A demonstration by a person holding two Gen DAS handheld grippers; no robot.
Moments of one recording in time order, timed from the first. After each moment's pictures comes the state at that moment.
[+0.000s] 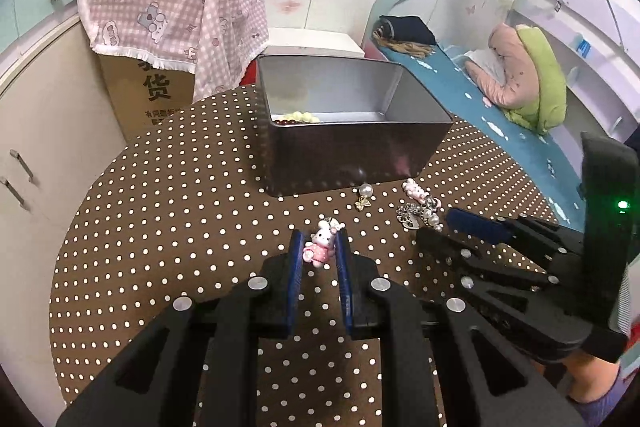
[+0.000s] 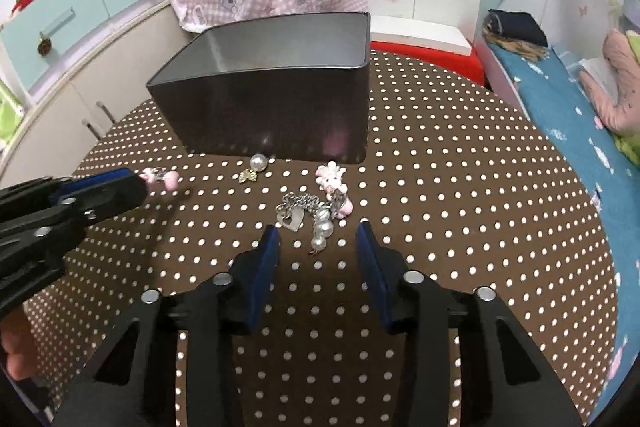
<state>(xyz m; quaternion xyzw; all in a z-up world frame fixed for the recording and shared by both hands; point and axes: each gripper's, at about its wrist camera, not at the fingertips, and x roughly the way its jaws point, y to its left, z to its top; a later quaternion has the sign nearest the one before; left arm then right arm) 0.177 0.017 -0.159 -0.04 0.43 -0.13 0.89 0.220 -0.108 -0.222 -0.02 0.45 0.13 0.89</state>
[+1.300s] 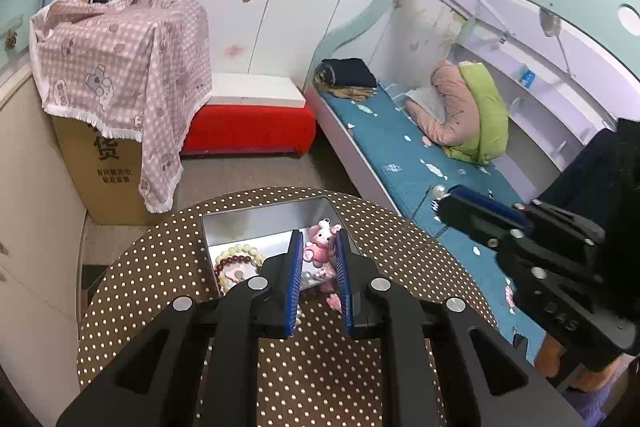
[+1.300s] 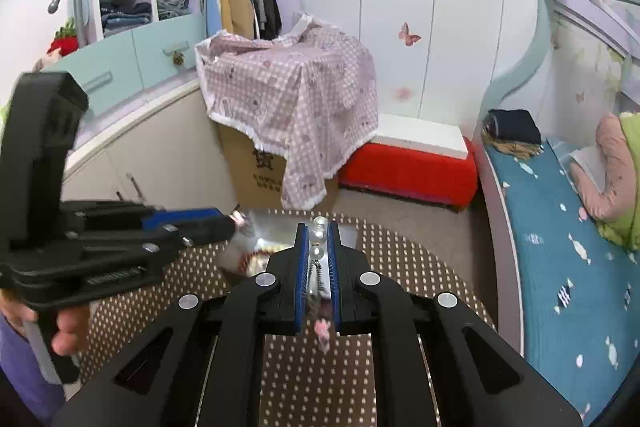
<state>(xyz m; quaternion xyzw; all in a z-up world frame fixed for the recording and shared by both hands) 0.235 0.013 -0.054 -0.07 0.38 -0.22 0.90 0.227 -0.117 -0.040 -0.03 0.31 0.16 0.94</state>
